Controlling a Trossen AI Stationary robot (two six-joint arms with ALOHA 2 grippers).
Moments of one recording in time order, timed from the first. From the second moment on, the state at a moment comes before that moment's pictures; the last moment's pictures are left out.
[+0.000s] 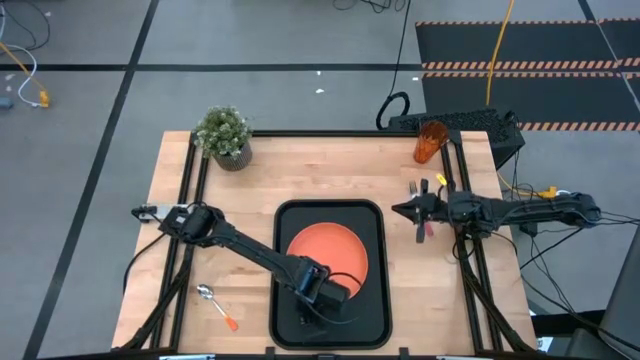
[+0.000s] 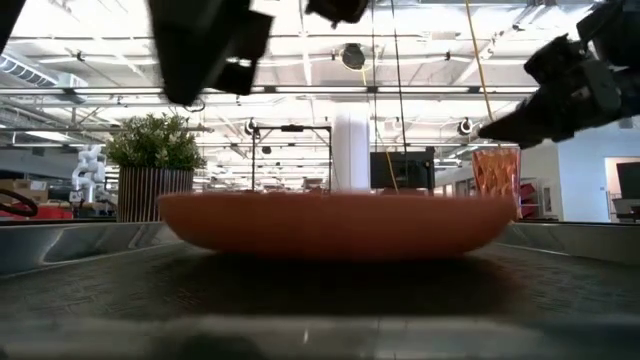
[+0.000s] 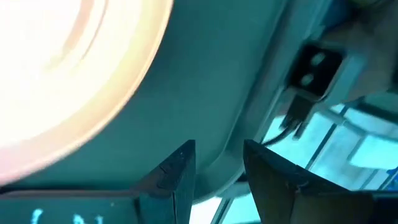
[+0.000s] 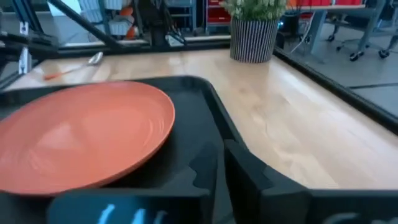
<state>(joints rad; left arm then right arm) -0.43 2.24 1.97 -1.11 0.40 -0.78 -0.02 0.39 0.03 0.11 0.15 0.05</state>
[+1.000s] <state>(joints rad) -0.51 2.24 1.97 -1.09 0.21 -0.87 -0.14 1.25 0.58 -0.11 0.13 -0.24</state>
